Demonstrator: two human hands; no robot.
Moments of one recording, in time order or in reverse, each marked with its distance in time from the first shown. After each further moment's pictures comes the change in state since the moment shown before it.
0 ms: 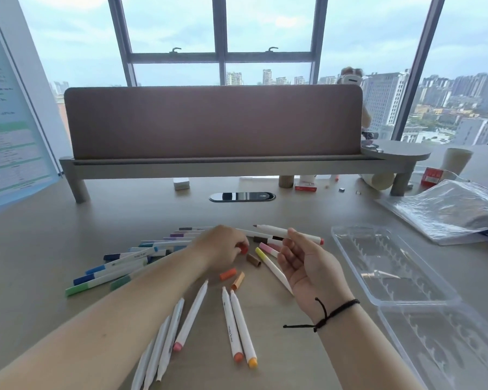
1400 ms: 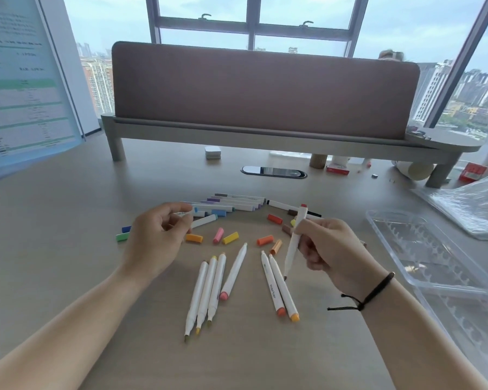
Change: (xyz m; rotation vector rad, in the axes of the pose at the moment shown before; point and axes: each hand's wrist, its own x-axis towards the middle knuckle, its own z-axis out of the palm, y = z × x) left_hand -0.161 -0.051 -0.015 -0.726 0.727 -0.435; right_hand -0.015 0.024 0.015 -0.936 -0.166 -0.066
